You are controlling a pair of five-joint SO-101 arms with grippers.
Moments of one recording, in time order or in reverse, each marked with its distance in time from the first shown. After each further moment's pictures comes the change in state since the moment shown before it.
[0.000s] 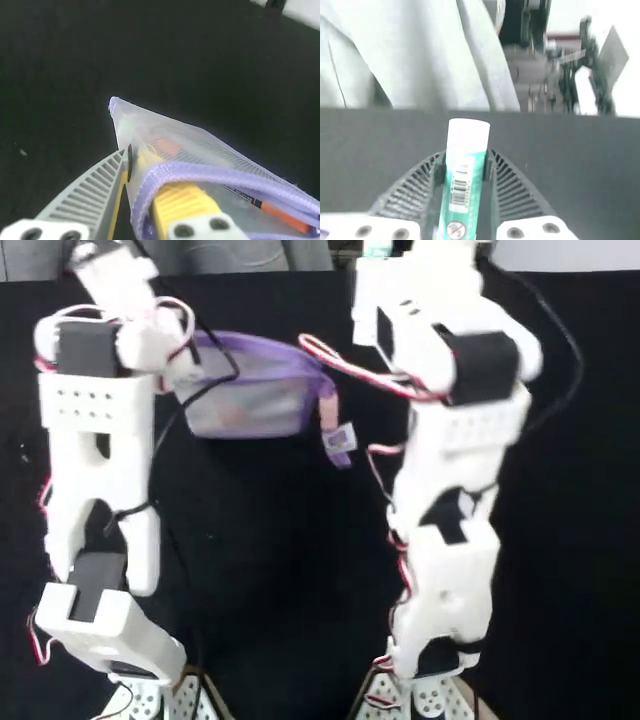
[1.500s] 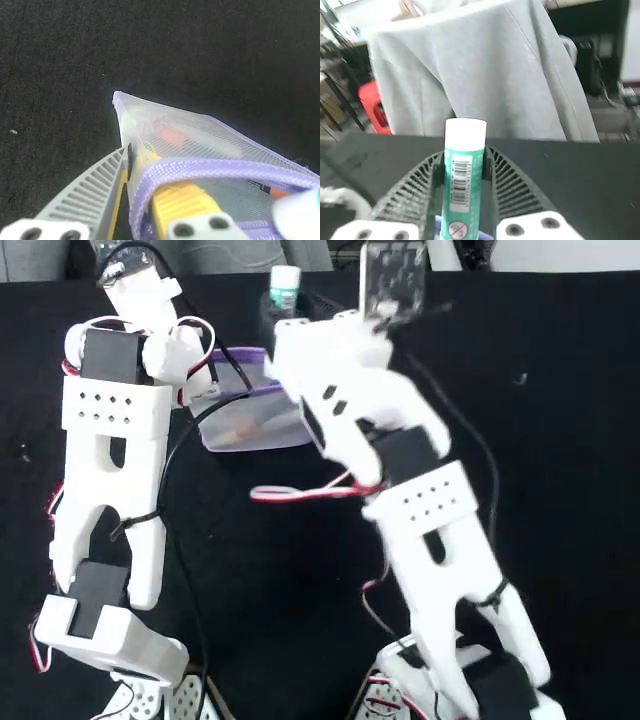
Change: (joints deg) left arm 2.9 -2.3 8.9 -1.9 1.4; right arm -14.3 -52.3 111.2 -73.6 -7.2
